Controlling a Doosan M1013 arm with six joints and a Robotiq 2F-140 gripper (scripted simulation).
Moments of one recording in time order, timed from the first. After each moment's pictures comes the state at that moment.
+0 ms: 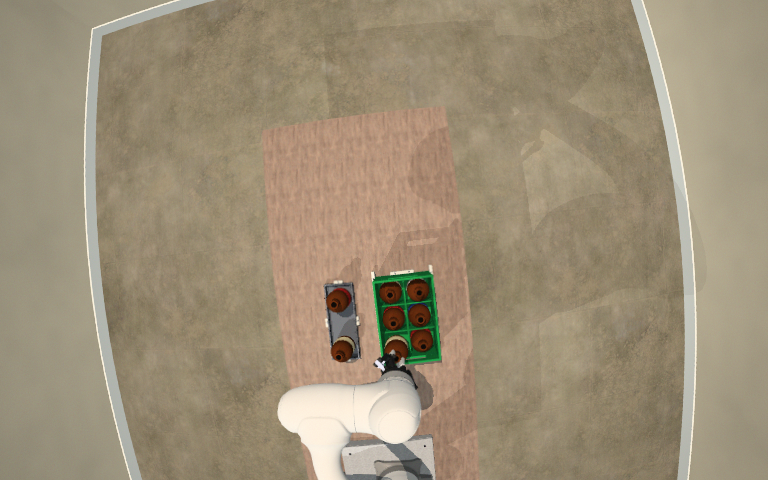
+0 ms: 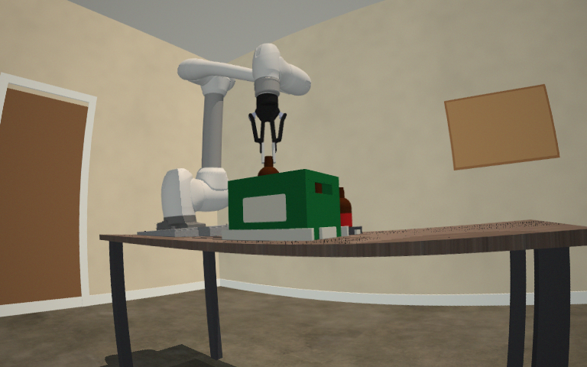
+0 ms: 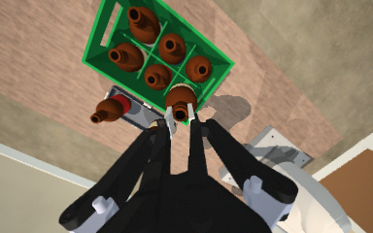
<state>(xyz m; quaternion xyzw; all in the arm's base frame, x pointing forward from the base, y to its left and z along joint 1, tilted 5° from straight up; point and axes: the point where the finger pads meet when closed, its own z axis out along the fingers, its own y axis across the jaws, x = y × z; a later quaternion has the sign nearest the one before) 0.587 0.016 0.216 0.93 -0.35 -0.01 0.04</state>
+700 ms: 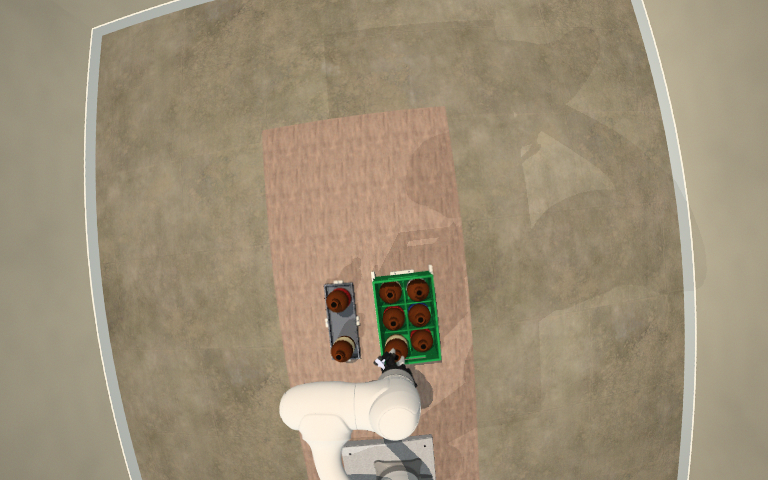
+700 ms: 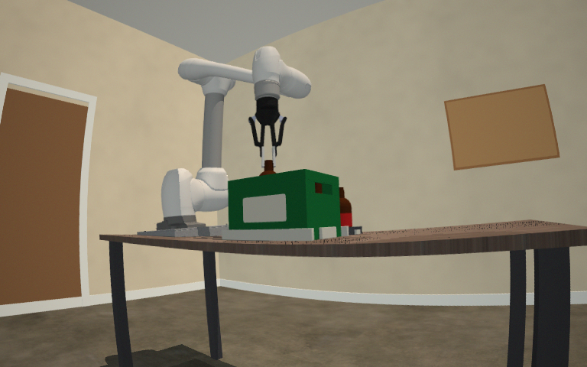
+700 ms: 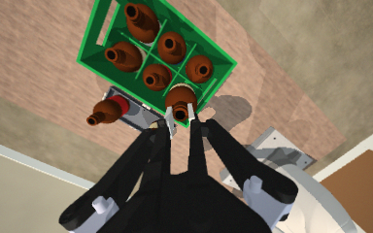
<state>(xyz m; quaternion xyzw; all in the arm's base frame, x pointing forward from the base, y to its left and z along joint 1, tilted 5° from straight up) 0.587 0.015 0.203 0.93 -0.35 -0.01 0.04</state>
